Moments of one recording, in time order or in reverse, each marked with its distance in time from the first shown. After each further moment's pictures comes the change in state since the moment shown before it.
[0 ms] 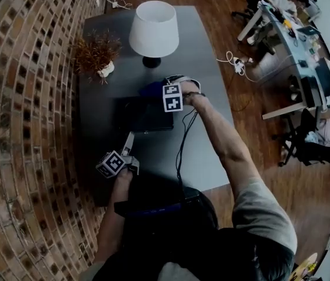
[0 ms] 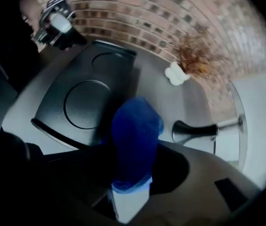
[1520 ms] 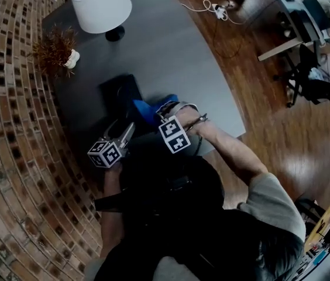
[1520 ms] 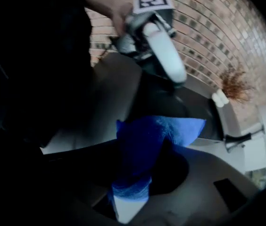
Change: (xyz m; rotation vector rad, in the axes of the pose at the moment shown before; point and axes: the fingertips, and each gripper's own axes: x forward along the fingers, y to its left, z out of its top) left arm -0.006 -0.054 -0.070 0.417 0.468 -0.173; right arm -0.095 0.268 0.068 -0.049 -0.222 0.231
